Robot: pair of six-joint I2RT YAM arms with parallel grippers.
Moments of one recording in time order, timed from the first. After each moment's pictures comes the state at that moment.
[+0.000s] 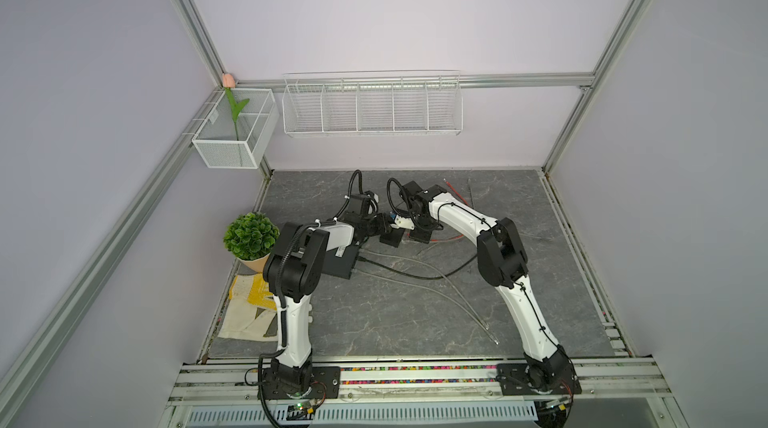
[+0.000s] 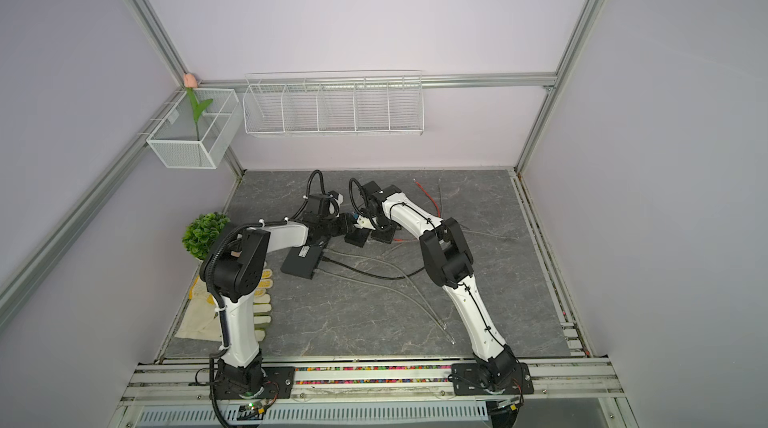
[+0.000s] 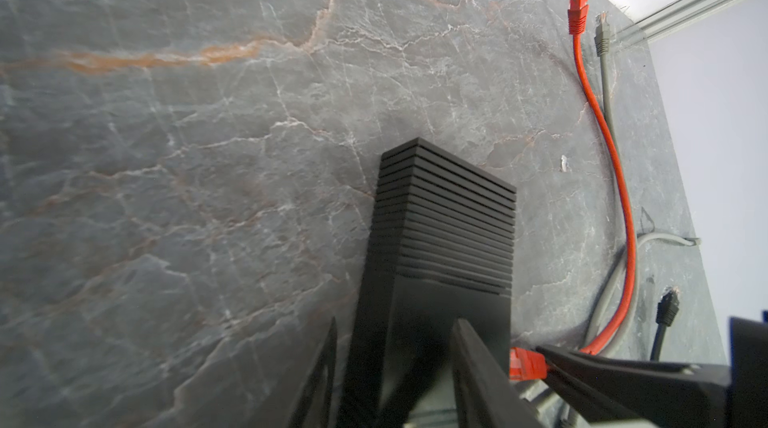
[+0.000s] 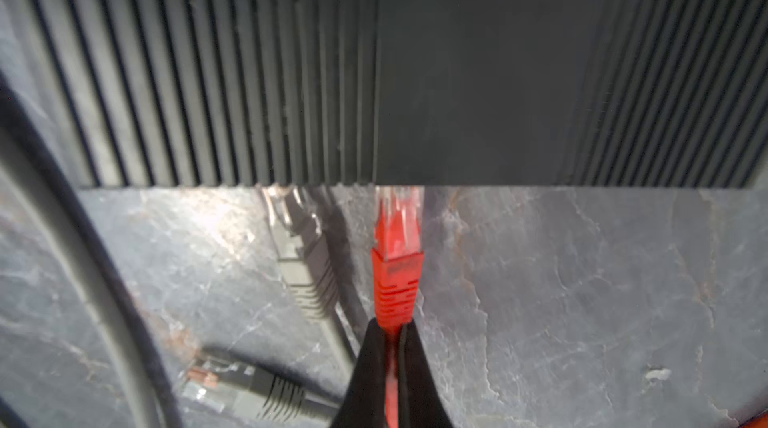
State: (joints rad) left arm -0.40 2.04 1.19 0.12 0.35 -0.49; right arm 0.63 2.42 2.11 -1.11 0.06 -0.65
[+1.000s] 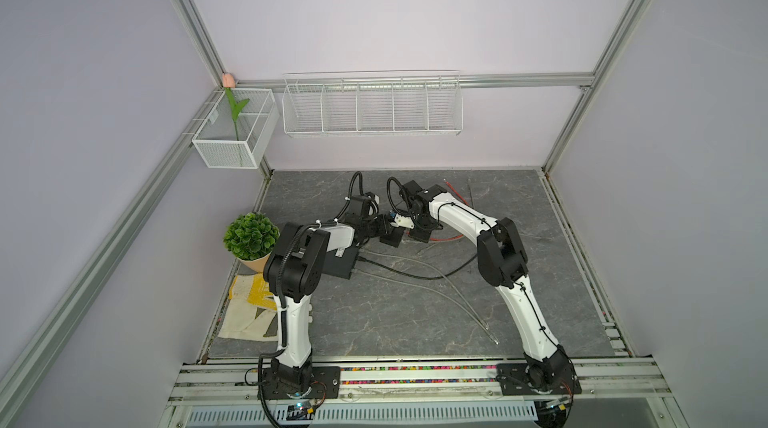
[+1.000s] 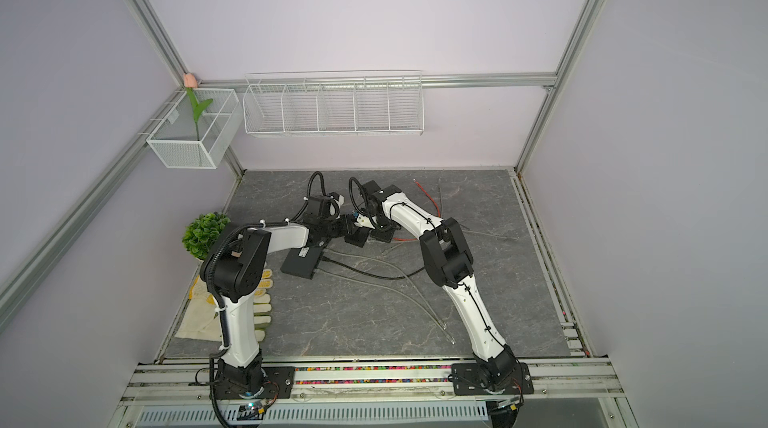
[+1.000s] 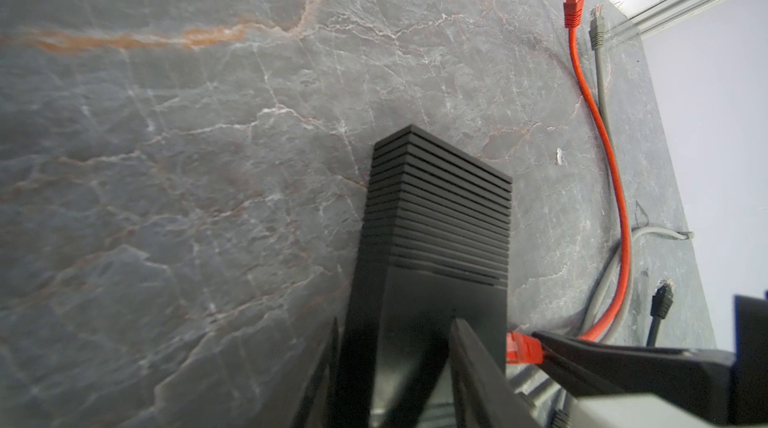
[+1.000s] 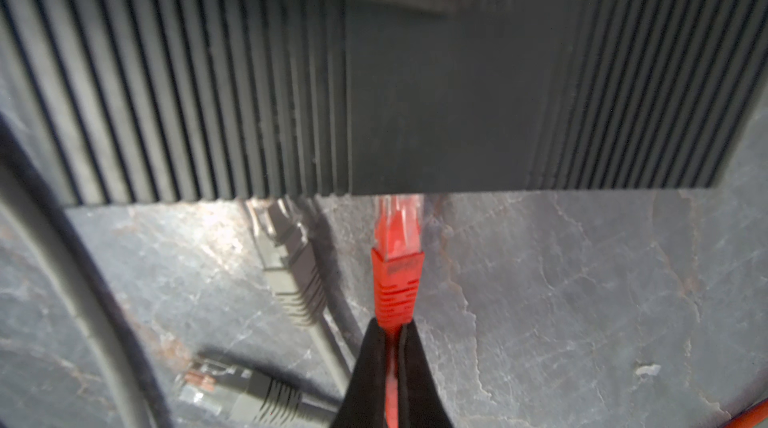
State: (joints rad) left arm -0.41 2.04 1.17 0.15 0.36 -0.50; right arm 0.63 2.42 2.11 -1.09 0.07 -0.63
